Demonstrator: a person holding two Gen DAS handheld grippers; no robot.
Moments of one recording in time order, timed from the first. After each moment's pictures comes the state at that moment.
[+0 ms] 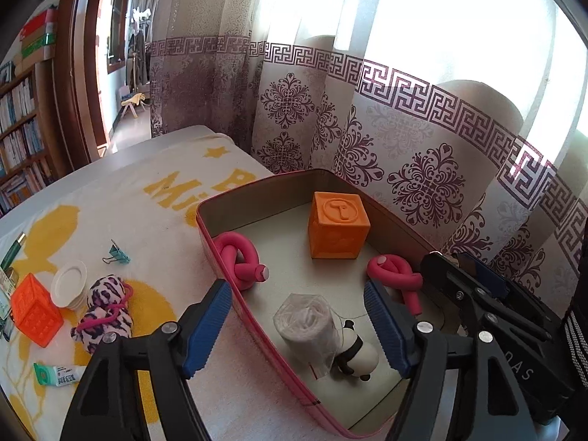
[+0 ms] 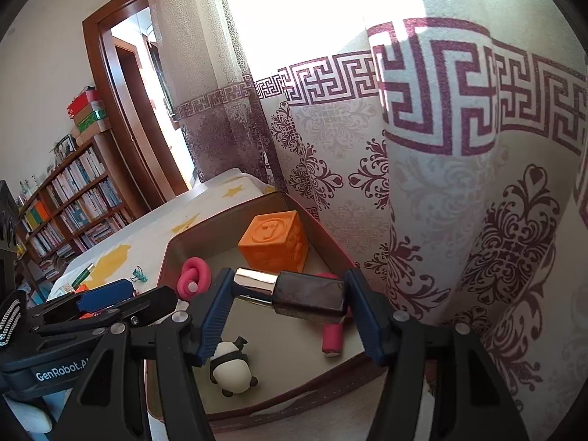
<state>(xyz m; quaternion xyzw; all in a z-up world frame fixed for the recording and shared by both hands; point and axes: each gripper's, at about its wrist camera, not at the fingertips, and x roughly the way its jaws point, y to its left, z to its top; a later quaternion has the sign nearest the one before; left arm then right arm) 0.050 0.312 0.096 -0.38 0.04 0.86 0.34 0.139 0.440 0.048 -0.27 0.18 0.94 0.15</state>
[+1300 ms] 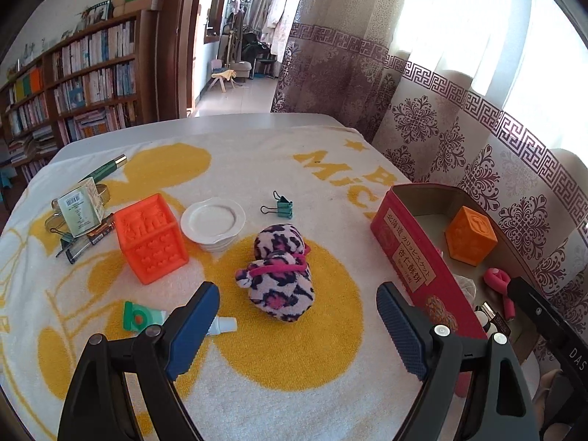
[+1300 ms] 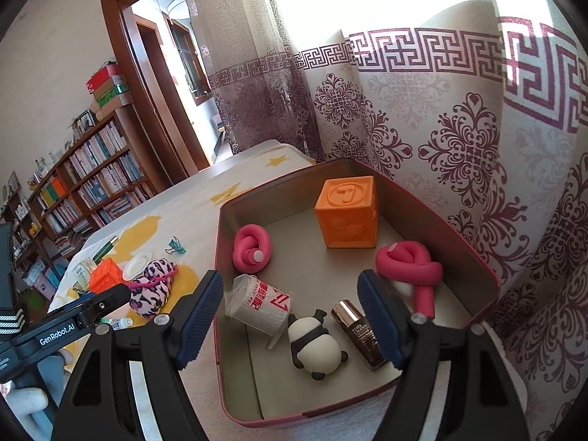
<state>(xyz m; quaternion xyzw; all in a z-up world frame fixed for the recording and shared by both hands) 0.019 0.166 0.069 -0.41 -0.03 0.90 0.17 0.109 0.375 0.038 -0.30 0.17 0.93 0.10</state>
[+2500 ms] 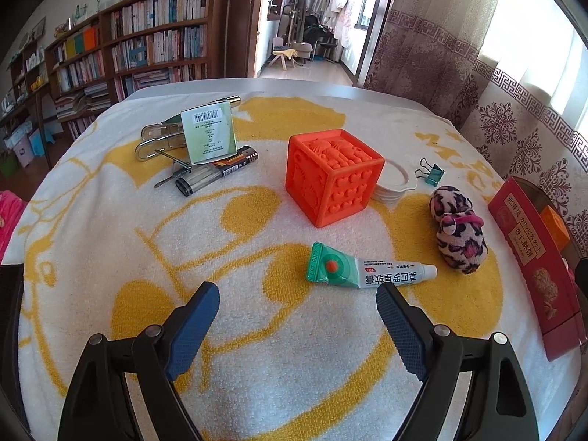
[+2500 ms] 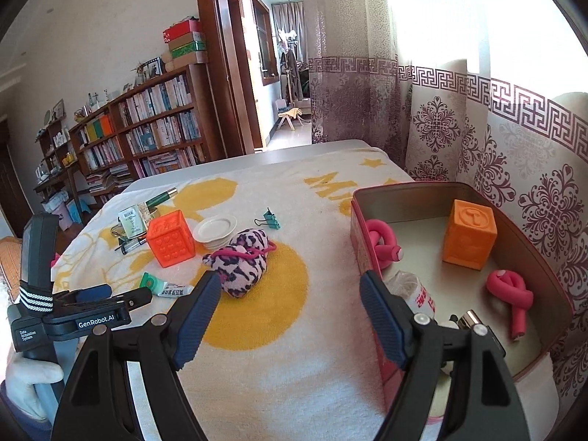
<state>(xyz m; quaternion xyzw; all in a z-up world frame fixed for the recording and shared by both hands) 0.015 0.058 0.021 -0.45 -0.04 0.89 0.08 0.083 0.265 0.040 -0.31 0.06 0.95 -0.01</state>
